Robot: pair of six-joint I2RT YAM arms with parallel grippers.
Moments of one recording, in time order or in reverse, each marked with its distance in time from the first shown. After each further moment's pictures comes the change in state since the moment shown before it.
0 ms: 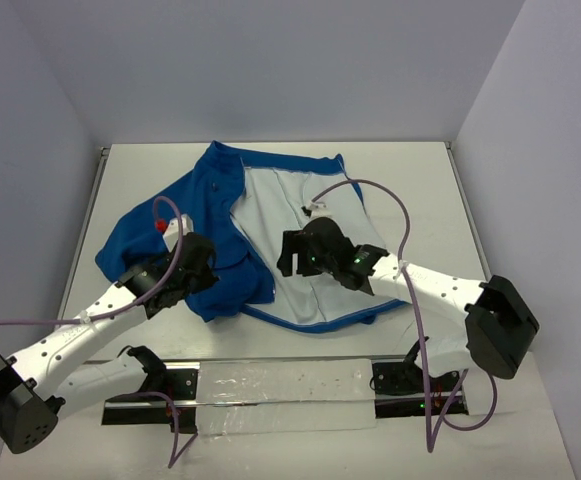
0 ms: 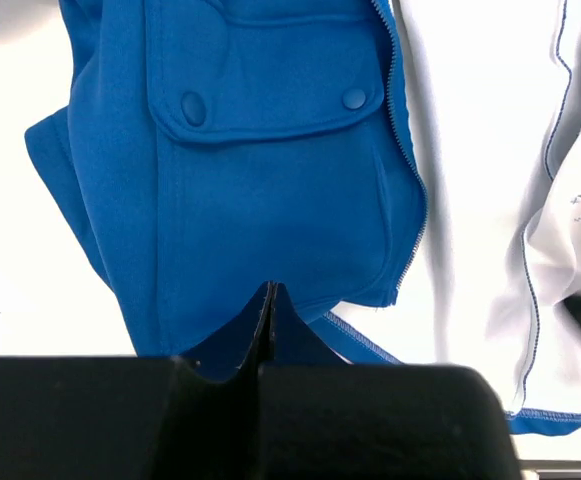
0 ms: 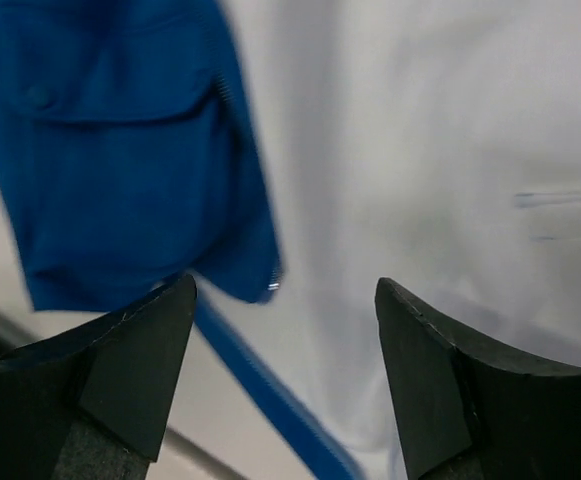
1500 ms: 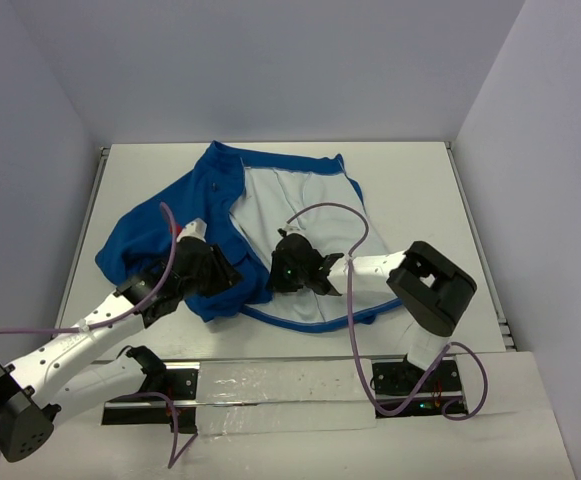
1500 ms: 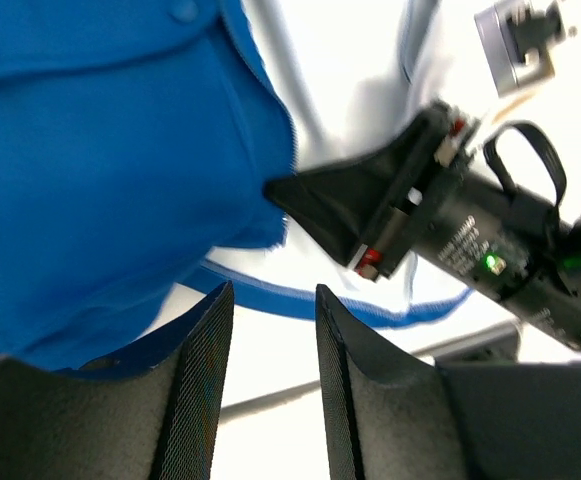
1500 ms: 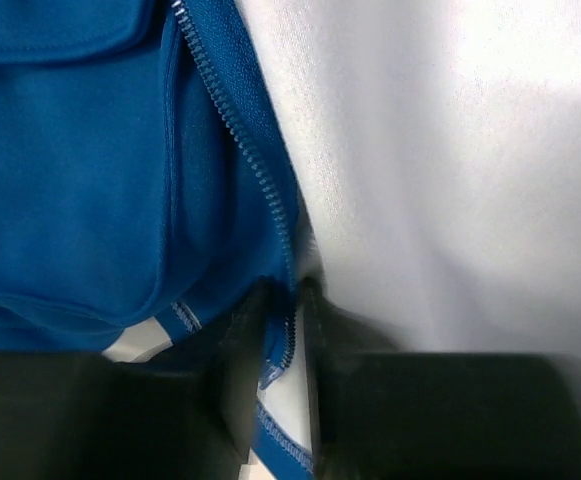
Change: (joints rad) left arm 0.006 -0.058 -0.087 0.197 0.292 -0.028; right arm 0.071 0.383 -0.010 0.298 -0.167 0.169
